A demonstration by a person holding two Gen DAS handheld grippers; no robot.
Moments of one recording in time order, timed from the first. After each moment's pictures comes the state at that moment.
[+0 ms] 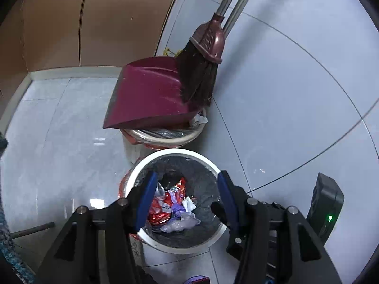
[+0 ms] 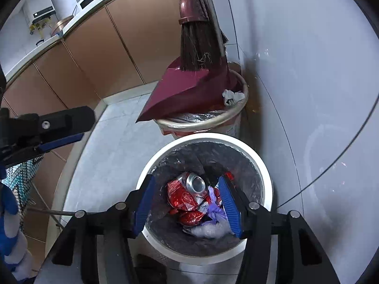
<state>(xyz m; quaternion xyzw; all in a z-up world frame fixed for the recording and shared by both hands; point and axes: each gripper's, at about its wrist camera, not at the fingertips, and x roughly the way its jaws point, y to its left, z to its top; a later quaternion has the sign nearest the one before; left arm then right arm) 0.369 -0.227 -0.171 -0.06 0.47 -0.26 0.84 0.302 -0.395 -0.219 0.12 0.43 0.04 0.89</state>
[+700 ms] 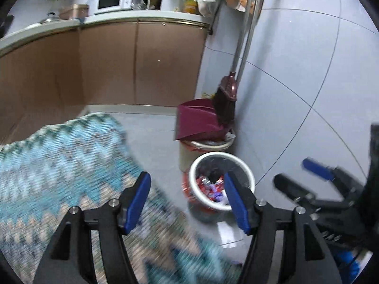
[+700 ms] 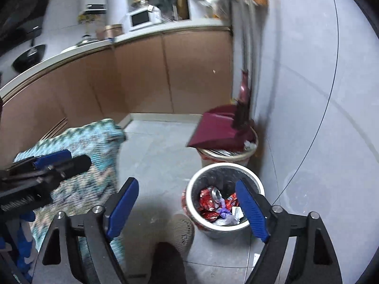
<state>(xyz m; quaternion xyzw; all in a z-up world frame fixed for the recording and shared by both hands) 0.161 -0.077 -0.051 -0.01 0.35 -0.15 0.92 0.131 -0.264 -0.054 0.00 0.32 0.07 0.95</state>
